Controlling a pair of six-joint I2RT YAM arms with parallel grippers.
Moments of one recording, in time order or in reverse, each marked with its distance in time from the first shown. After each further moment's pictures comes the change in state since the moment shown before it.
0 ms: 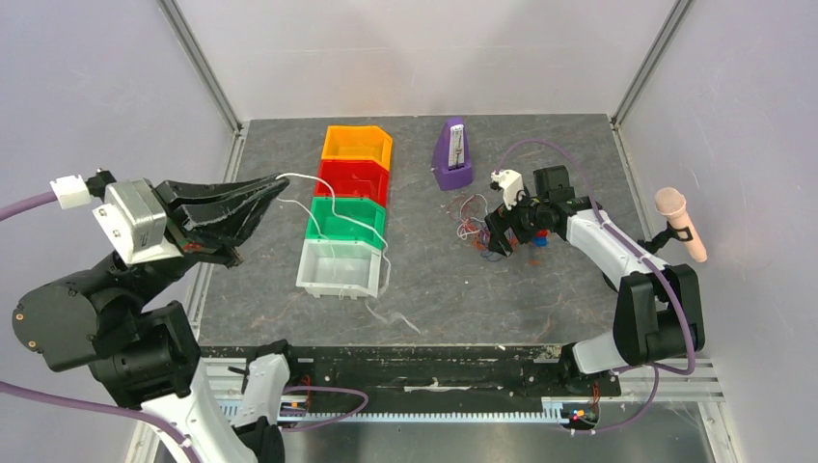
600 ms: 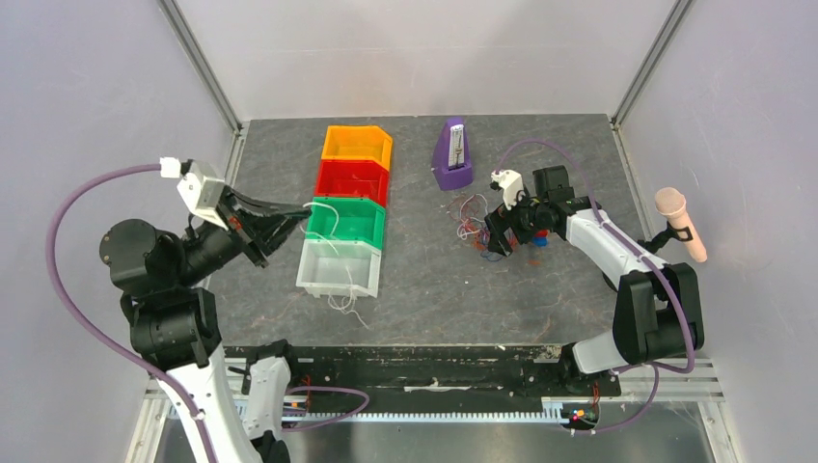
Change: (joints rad) left arm 0.000 -0.115 -0.401 -0.270 0.027 0.082; right arm 0.000 0.005 0.000 0.001 0.000 0.011
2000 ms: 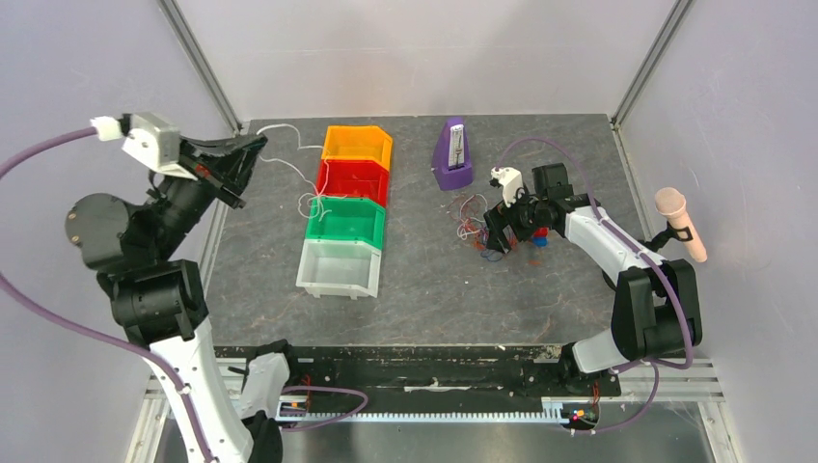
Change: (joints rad) left arm 0.000 0.166 0.232 0.185 -0.309 0.014; right arm 0.000 0.021 0.021 0.002 -0.002 0.022
